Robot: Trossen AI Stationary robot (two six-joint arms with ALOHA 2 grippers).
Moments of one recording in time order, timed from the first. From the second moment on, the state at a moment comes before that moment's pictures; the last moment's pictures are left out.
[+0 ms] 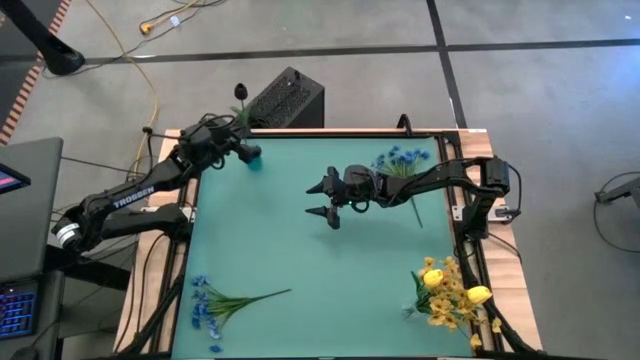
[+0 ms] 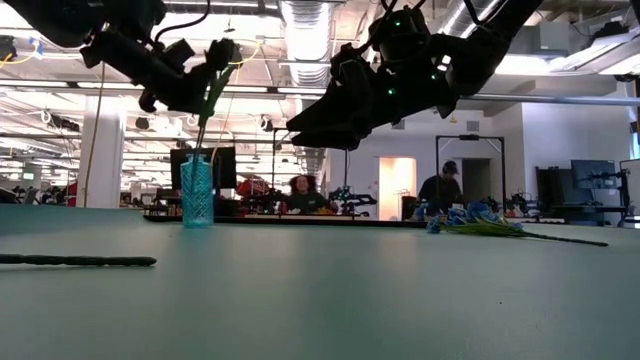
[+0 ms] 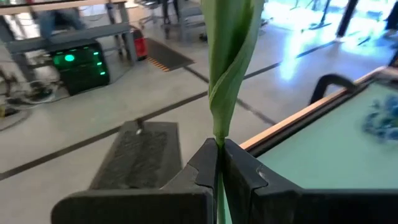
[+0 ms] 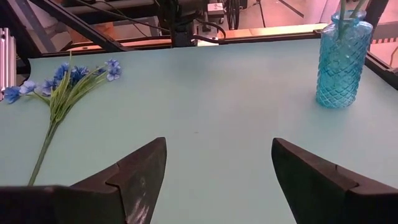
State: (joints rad) left arm 0.78 0.89 0.54 0.11 -0.21 -0.05; right arm -0.17 1.79 0.93 0.55 -0.18 0.03
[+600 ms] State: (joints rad) left arm 0.85 1.00 0.54 0.12 -0.12 -0.05; right arm -0.15 1.79 0.93 0.55 -0.18 0.03
